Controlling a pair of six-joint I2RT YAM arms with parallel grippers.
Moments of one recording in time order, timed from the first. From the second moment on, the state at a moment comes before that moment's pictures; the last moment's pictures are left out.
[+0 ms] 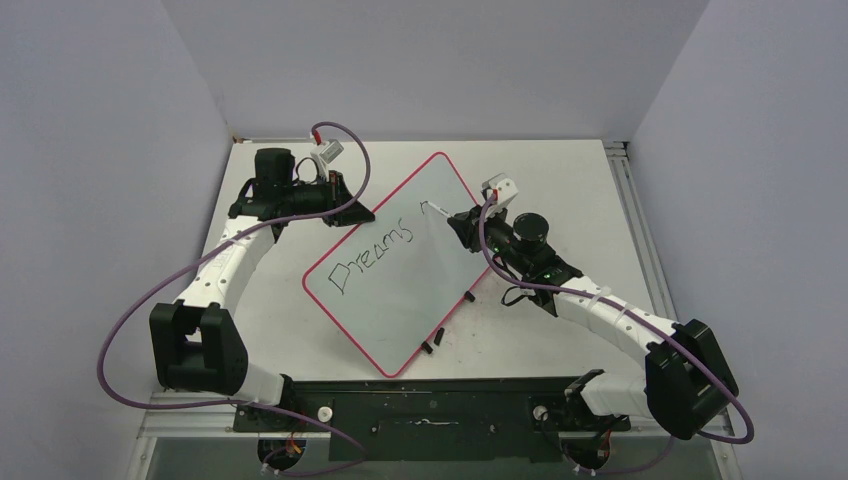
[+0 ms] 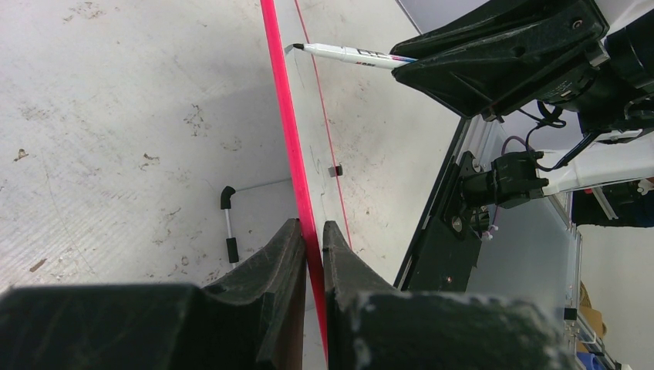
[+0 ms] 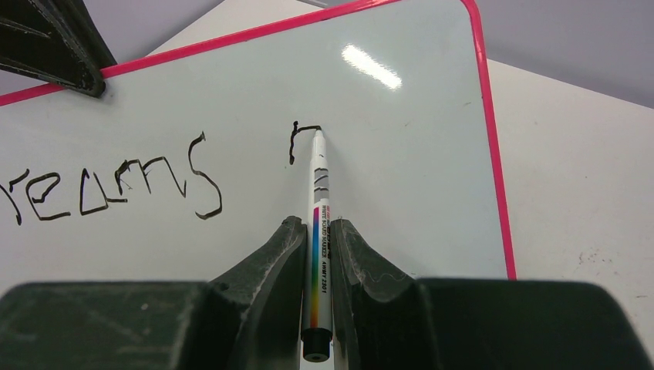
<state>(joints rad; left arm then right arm) -0.12 1.46 1.21 -0.38 1.00 -0.15 0.58 1.26 0.72 0.45 -0.15 0.14</state>
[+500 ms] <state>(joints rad) -0.12 1.46 1.21 -0.38 1.00 -0.15 0.59 1.26 0.69 0.44 -0.14 0.13</state>
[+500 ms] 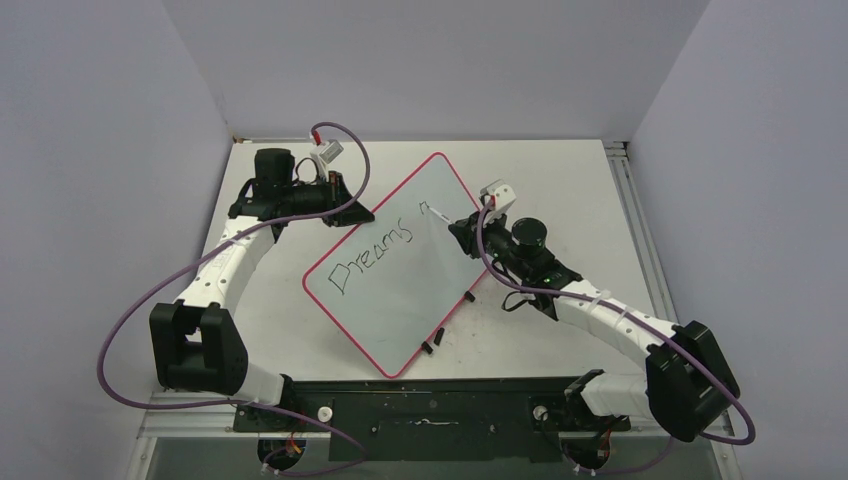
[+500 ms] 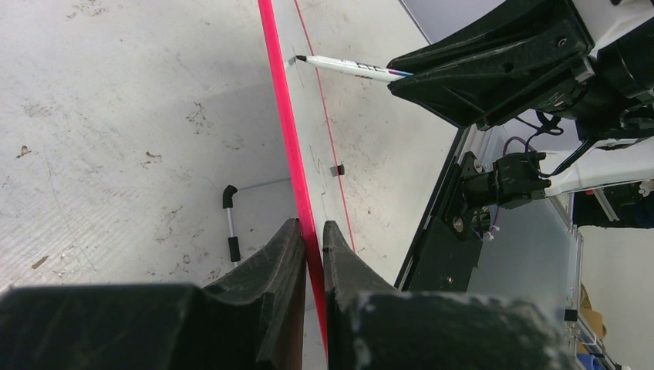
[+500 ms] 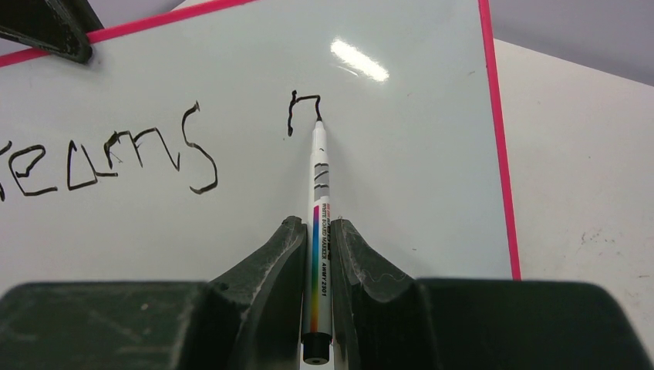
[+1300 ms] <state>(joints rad) -0.12 1.46 1.20 -0.38 1.01 -0.15 0.60 1.16 0.66 0.42 -0.09 0.14</state>
